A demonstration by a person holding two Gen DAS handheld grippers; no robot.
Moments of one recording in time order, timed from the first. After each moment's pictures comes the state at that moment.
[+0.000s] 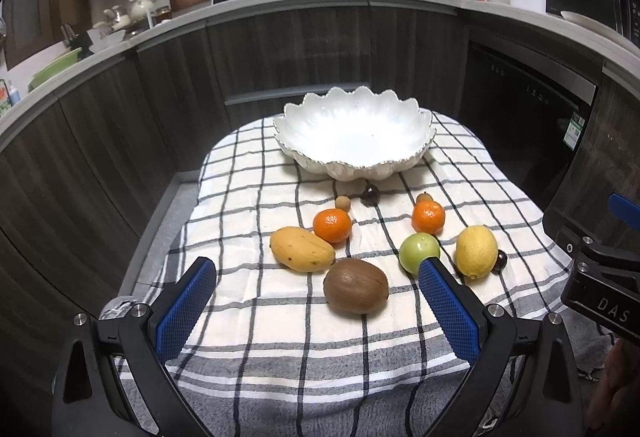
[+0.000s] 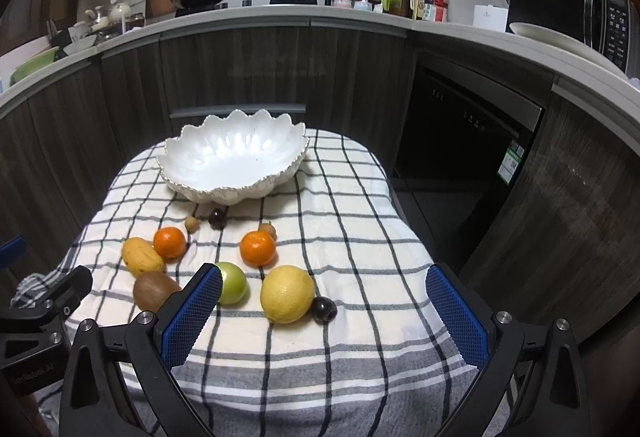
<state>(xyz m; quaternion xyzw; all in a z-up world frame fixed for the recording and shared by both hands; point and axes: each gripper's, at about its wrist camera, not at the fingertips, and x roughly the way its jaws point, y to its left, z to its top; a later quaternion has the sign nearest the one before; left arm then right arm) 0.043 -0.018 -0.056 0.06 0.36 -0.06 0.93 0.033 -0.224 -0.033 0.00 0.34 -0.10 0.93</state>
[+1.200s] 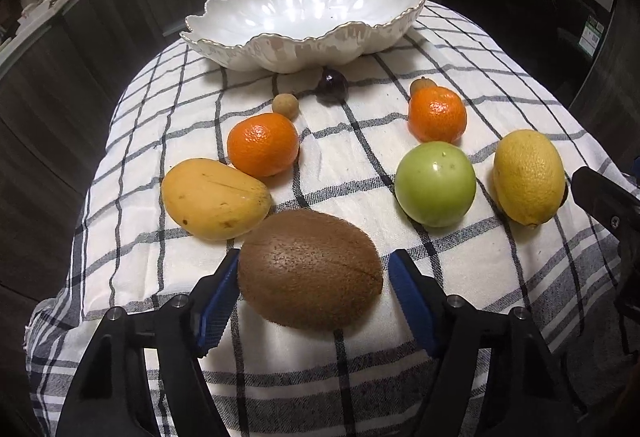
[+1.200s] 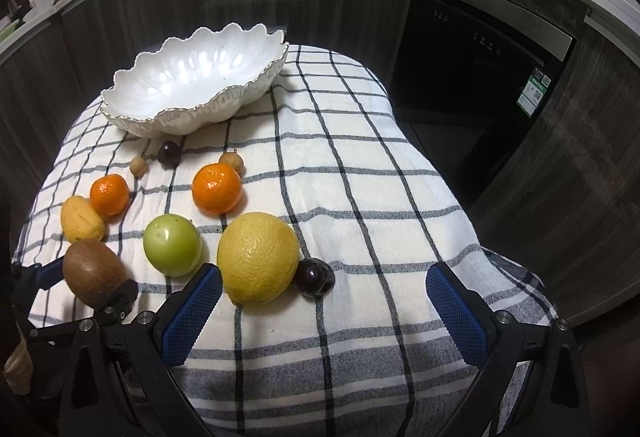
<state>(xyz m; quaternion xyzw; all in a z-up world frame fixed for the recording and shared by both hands) 0.123 -0.069 -0.171 0.12 0.49 -0.11 0.85 0.090 -0.242 -0.110 0.02 0.46 -0.13 0.88</state>
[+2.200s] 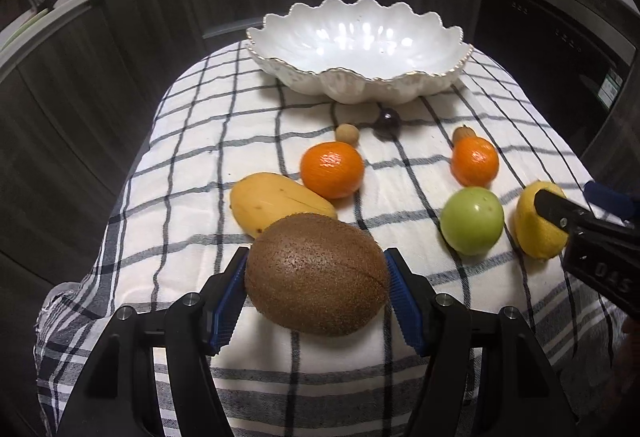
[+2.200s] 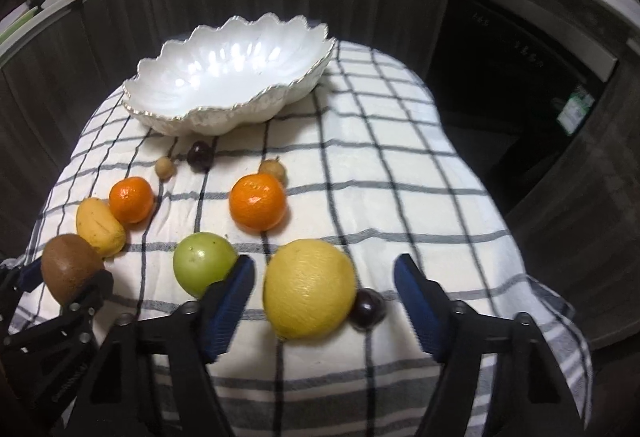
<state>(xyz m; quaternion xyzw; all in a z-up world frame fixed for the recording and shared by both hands) 0.123 -0.028 -0.147 0.07 0.47 -0.07 0.88 0.128 -0.221 -0.122 0.02 0.48 -0.07 0.87</state>
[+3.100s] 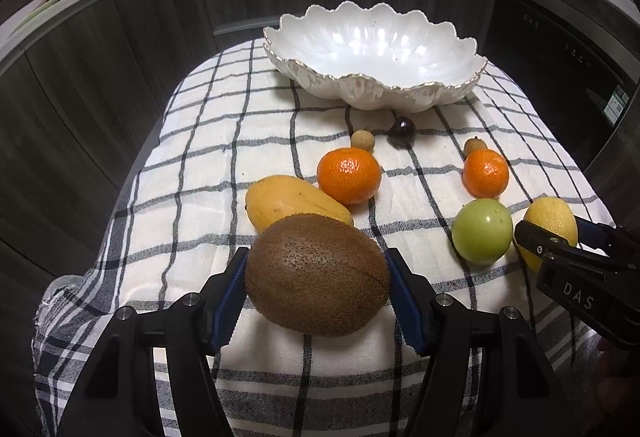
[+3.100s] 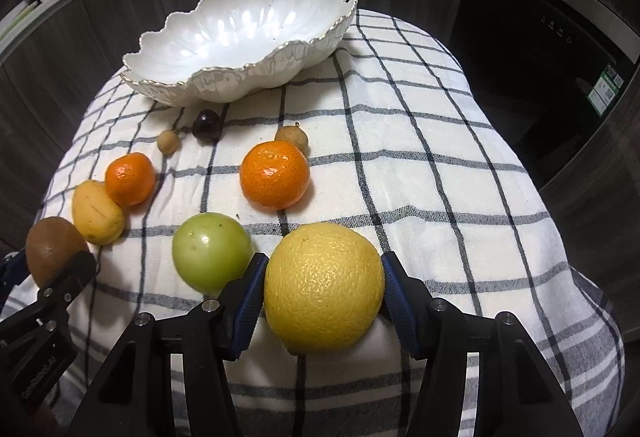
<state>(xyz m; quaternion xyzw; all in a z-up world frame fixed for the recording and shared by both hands) 0.125 -0.019 -0.145 0.06 0.46 -0.06 0.88 0.134 -0.217 -0.142 0.04 0.50 -0.05 0.86</state>
